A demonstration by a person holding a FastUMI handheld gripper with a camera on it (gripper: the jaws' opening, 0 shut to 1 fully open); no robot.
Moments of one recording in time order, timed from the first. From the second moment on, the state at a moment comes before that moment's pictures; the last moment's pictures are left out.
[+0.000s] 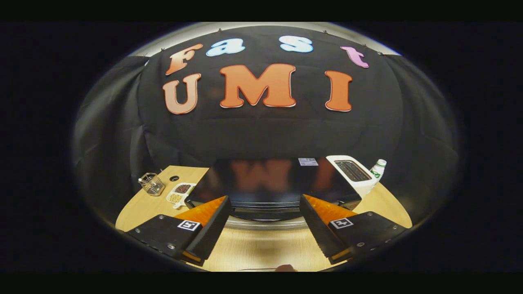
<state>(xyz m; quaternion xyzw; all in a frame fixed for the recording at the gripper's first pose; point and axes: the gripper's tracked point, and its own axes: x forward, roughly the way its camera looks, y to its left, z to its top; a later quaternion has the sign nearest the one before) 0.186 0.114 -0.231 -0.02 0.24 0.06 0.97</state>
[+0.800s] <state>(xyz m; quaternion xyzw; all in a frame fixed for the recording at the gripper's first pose) 0.201 0.113 -0.266 -0.02 0.28 0.05 0.96</state>
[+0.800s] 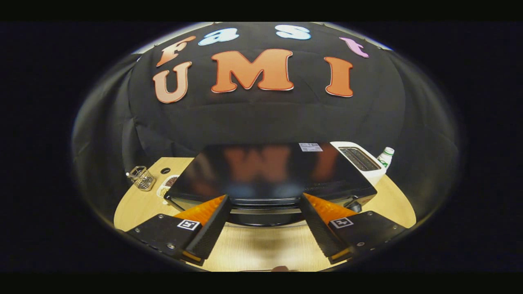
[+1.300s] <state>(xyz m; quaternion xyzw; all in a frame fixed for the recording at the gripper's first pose) 0.156 0.107 -0.273 -0.02 0.27 0.05 0.96</state>
